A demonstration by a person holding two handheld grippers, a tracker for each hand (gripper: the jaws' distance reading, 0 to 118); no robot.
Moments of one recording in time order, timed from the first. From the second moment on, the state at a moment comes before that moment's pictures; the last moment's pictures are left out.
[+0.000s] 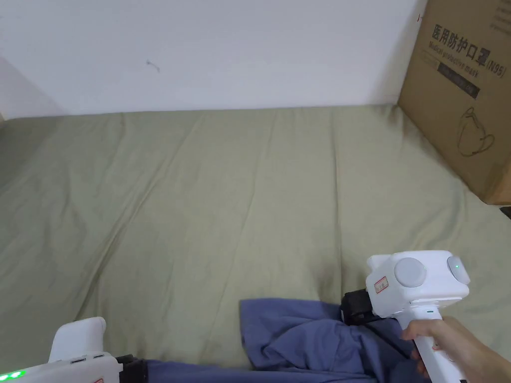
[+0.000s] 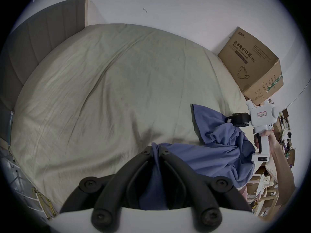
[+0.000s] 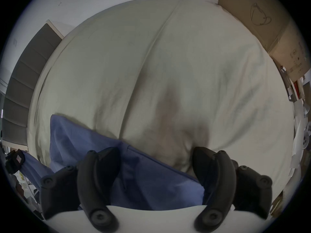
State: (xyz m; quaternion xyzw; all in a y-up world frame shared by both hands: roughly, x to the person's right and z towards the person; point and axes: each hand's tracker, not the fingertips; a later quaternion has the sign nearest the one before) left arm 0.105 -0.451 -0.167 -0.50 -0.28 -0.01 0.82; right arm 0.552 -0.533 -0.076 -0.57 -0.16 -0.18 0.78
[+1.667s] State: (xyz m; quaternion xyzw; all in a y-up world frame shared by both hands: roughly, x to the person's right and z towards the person) left arm 0.190 0.007 -0.416 -0.08 -0.16 -0.08 0.98; right arm 0.673 0.041 -0.127 -0.06 -0.25 -0.24 0.94
